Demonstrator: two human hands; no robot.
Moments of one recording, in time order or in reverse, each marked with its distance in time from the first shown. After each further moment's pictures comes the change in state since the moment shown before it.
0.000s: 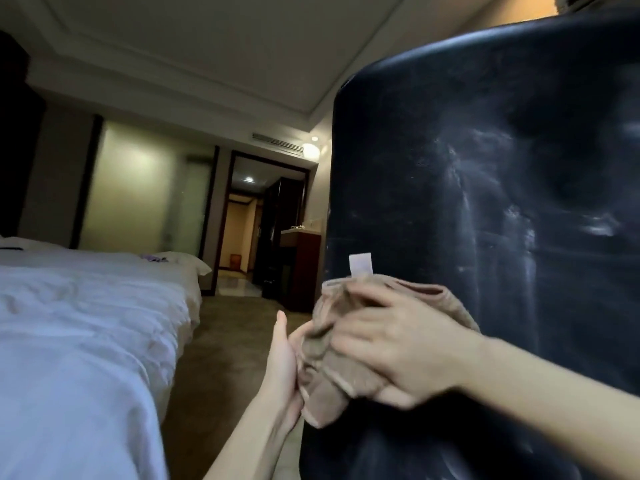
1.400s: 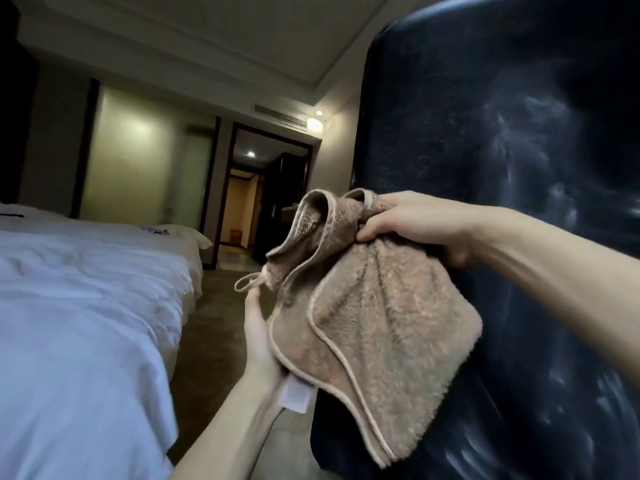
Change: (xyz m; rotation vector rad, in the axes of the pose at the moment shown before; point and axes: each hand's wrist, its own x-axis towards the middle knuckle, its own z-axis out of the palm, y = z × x) left_hand -0.041 0.009 -0.011 -0.210 -0.140 0.195; right_hand 0.039 0.057 -0.061 1.403 -0.052 0.918
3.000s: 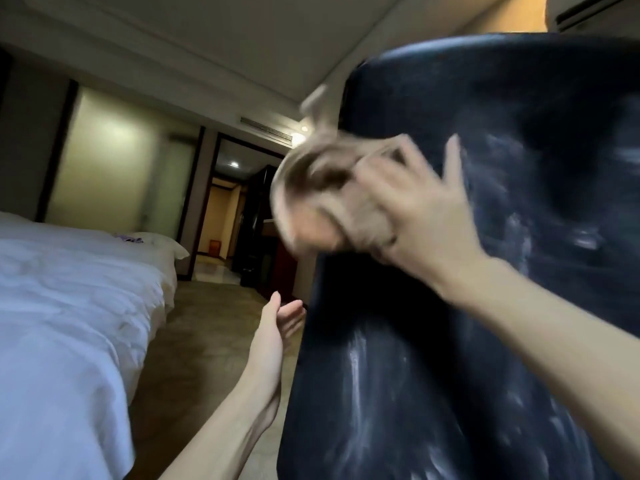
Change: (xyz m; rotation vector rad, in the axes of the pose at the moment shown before) left_hand 0.008 -0.016 0.030 0.484 0.148 0.008; right_hand -0.011 0.017 -0.026 -1.244 0.945 -0.675
